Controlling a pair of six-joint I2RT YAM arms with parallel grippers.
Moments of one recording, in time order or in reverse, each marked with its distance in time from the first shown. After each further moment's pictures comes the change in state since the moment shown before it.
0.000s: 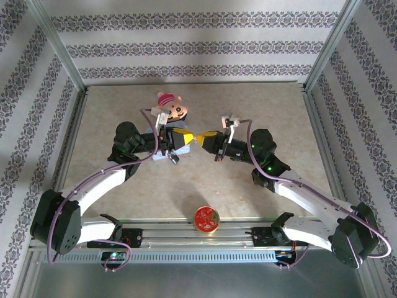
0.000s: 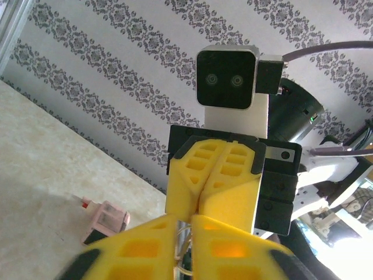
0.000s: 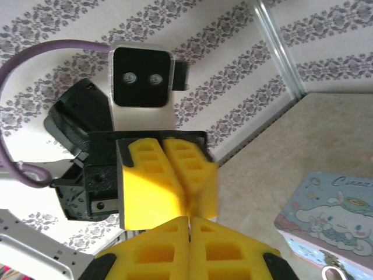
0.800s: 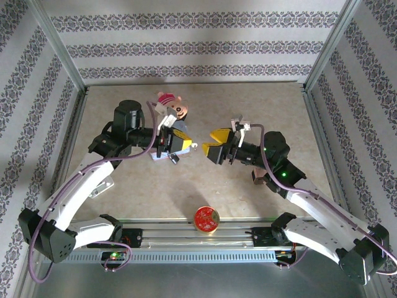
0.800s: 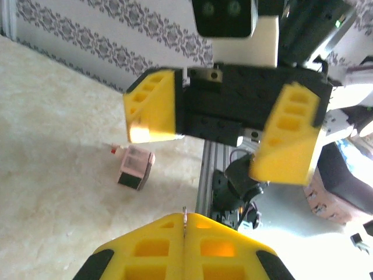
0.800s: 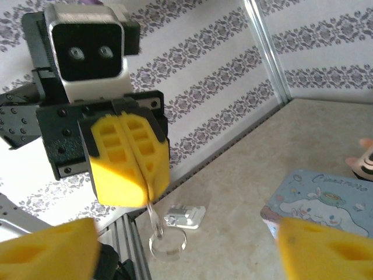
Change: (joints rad) left arm -0.045 -0.070 0.447 -1.156 0.000 0.732; right arm -0.027 -0.166 0.022 -0.221 -0.013 -0.097
